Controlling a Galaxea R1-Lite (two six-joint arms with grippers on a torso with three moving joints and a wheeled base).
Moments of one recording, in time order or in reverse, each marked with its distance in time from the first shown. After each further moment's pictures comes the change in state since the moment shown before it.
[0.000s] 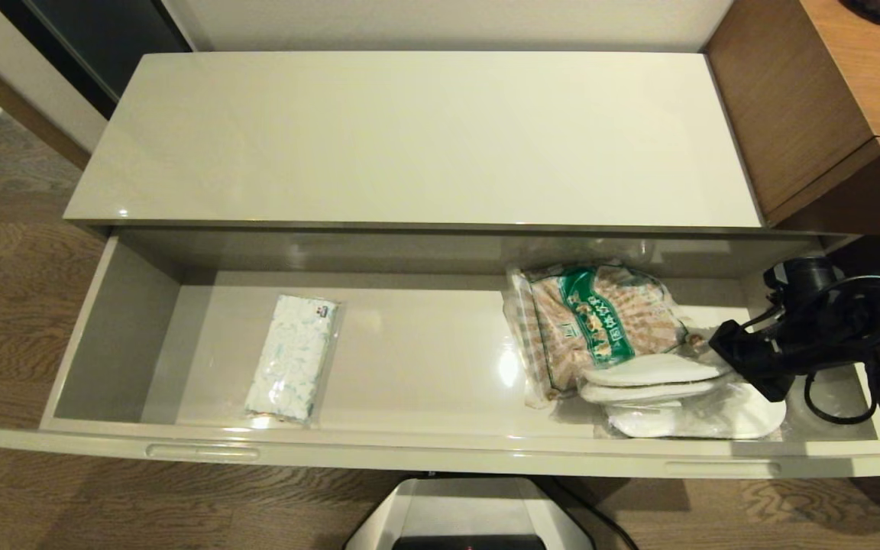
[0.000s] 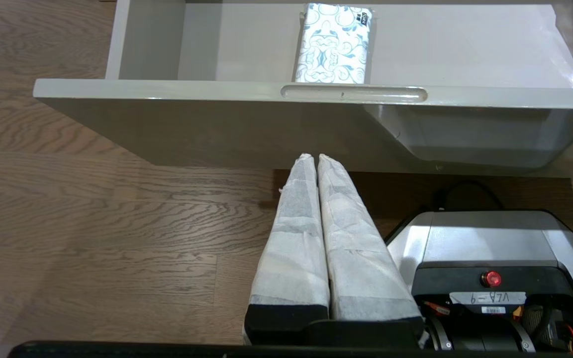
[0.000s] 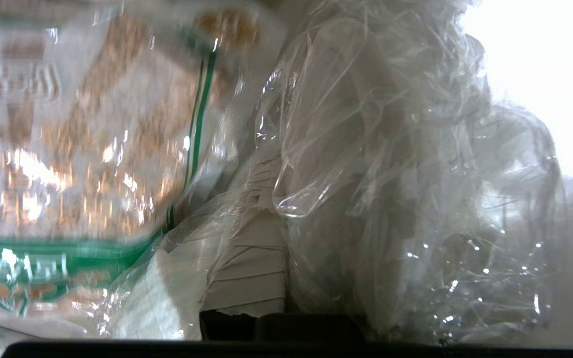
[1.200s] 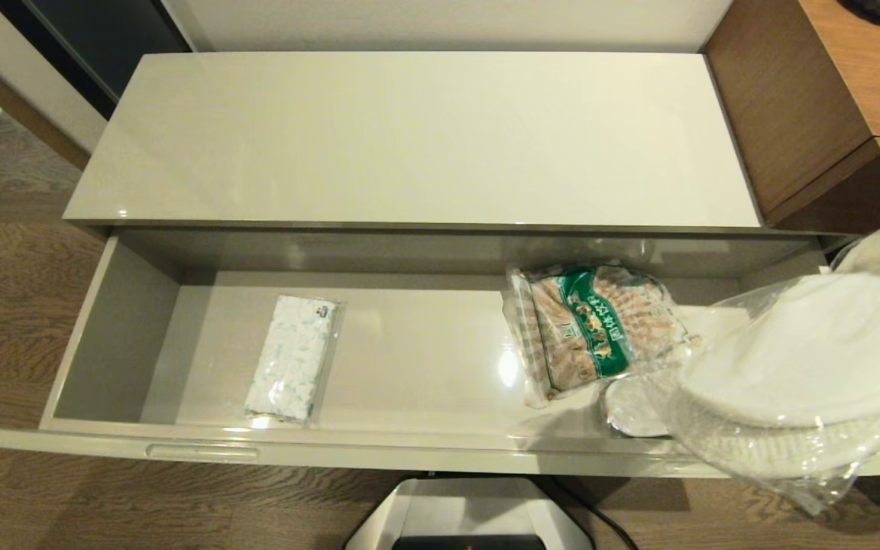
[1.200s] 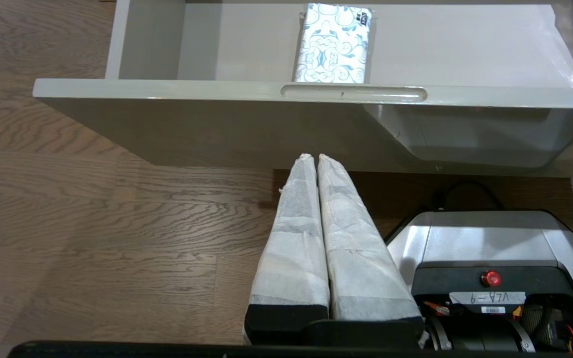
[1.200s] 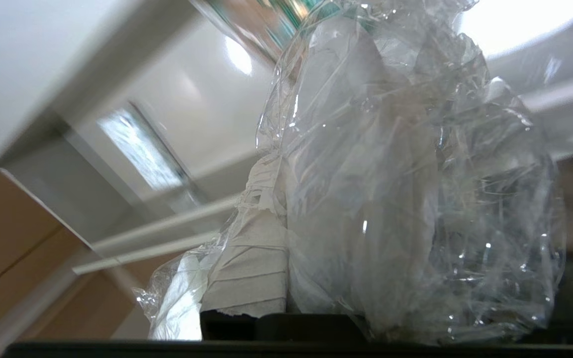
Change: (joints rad) left arm 0.000 0.000 0.000 0.000 0.000 0.000; right arm 0.195 -0.780 -0.347 0.833 0.000 -0.007
